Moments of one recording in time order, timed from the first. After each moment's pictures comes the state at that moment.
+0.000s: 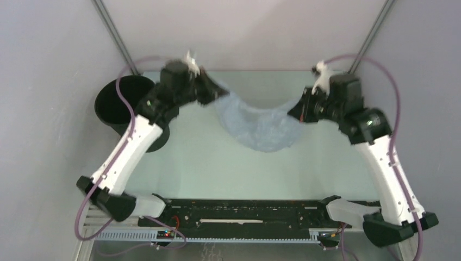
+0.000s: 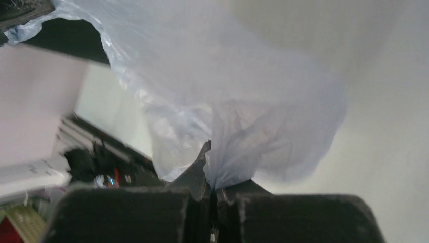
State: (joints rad) left arm -0.52 1.27 1.41 -0.59 0.20 -0.88; right arm 0.37 1.09 1.43 -0.94 -0.27 0.36
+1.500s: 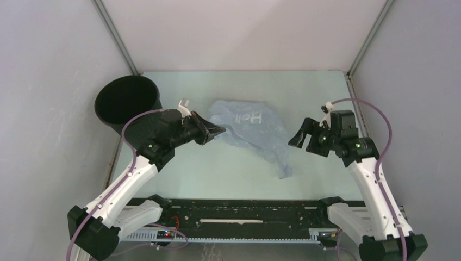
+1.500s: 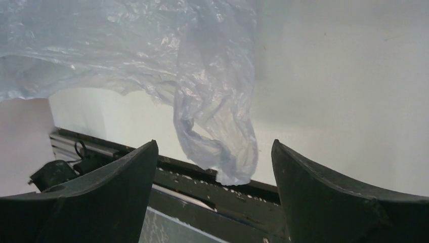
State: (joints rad) left arm -0.48 0.97 0.82 -0.24 0.34 -1.20; right arm 0.15 0.96 1.02 -0.92 -0.32 0.46
